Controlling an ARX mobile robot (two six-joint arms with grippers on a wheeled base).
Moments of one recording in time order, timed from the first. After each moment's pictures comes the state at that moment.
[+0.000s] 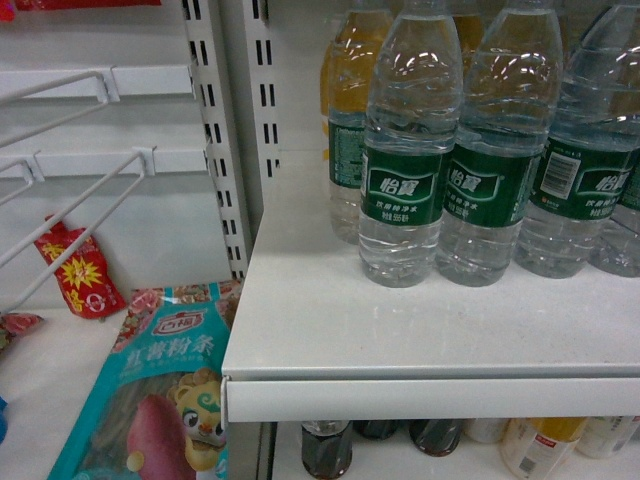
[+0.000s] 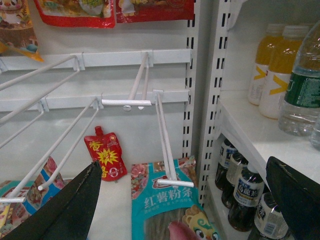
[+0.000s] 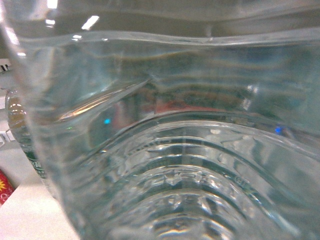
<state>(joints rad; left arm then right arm) 0.00 0.01 0.01 0.00 0.00 0.00 -0.25 0.56 0.22 0.35 -0.33 0.15</state>
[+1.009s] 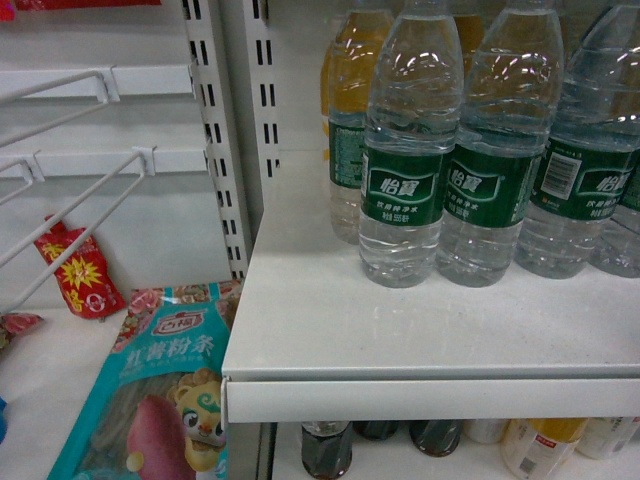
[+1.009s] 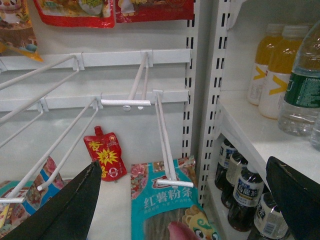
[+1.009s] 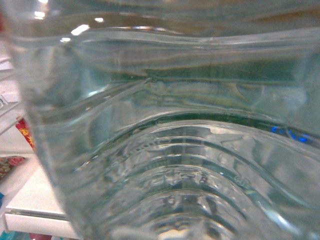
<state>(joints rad) 0.00 0.01 0.01 0.00 0.00 0.00 0.01 0.76 0.25 0.39 -0.23 0.13</state>
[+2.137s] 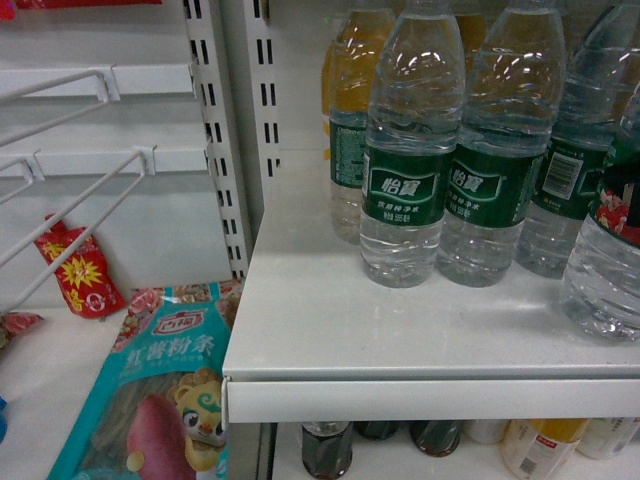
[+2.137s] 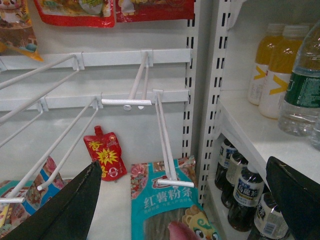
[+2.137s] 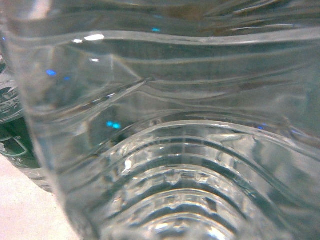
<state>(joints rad) 0.00 0.01 0.01 0.00 0.00 0.00 0.20 1.41 0.52 0.60 0.02 0.09</state>
